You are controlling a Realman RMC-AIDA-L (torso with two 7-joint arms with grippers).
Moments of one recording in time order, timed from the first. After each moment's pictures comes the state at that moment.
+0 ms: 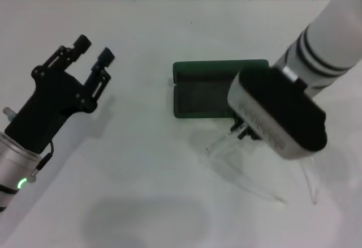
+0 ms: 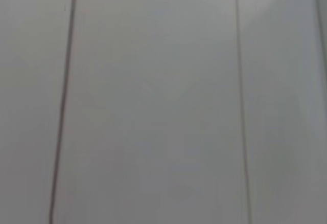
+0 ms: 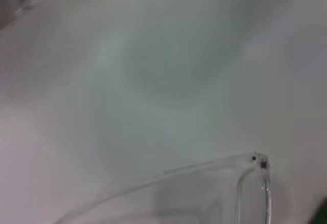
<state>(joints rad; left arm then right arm) -0.39 -2.10 2.82 0.00 -0.92 1.69 -0.41 0.79 2.03 -1.81 -1.35 -2.47 -1.47 1.51</state>
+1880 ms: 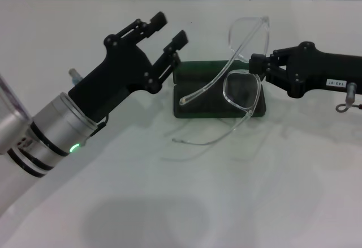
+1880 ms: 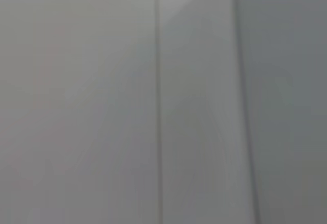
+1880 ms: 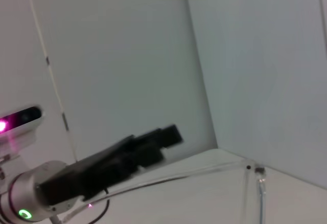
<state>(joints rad) -0.57 -2.09 2.83 0.10 -0.80 1.59 -0.38 0.46 2.02 -1.14 -0.79 -1.50 -1.41 1.44</state>
